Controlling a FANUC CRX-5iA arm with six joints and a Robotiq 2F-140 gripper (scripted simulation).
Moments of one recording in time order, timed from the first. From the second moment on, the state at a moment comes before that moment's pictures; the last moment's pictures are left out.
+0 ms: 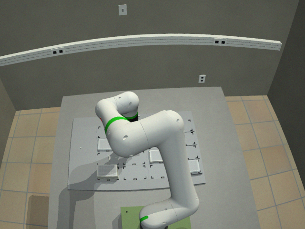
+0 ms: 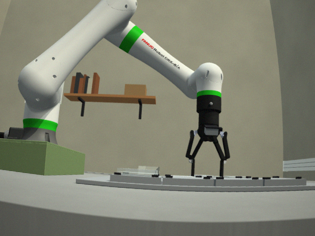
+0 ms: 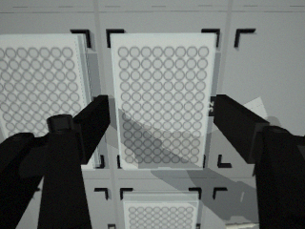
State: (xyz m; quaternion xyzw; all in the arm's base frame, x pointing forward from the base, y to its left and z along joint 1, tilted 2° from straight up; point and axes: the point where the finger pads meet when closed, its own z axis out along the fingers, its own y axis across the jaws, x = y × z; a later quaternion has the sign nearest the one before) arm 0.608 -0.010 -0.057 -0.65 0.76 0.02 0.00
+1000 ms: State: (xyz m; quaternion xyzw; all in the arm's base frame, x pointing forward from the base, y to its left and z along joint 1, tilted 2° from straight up) arm 0.608 -0.011 -0.044 -0.65 0.76 0.02 0.00
